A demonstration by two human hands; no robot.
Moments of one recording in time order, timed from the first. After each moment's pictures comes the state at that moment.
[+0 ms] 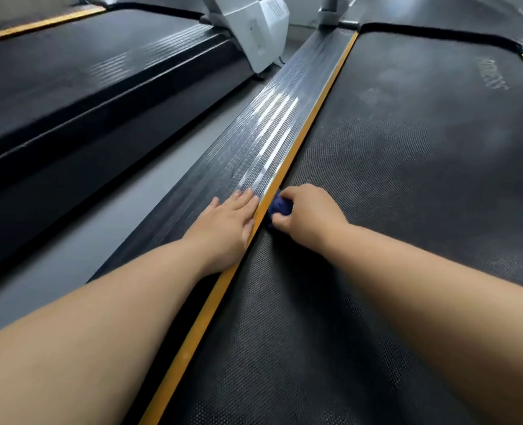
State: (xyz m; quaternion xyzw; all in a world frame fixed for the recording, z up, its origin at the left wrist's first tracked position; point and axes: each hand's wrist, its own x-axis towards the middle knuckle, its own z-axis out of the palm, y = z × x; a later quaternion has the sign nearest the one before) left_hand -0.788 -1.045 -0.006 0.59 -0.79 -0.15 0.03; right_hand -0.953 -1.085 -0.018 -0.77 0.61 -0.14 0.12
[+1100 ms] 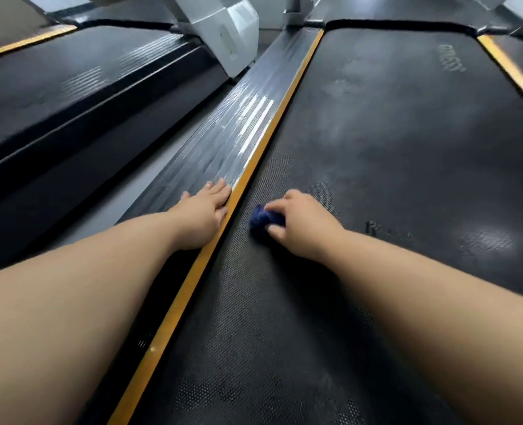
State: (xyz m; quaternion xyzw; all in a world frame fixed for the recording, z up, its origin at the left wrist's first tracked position) left_hand -0.797 -1.047 0.015 0.61 -0.77 -0.19 -0.06; right_hand -0.990 -1.037 -0.016 -0.79 0.59 -0.13 0.13
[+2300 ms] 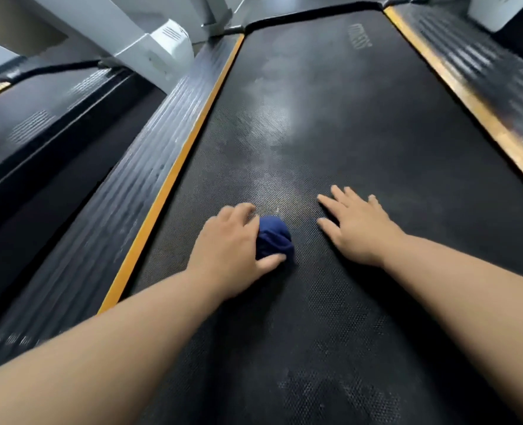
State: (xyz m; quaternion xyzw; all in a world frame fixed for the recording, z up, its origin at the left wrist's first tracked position) left_hand -0.956 -0.976 -0.006 0.45 -0.89 0.07 0.03; right_hand -1.181 -0.958 -0.035 -0.68 0.72 -0.04 0.12
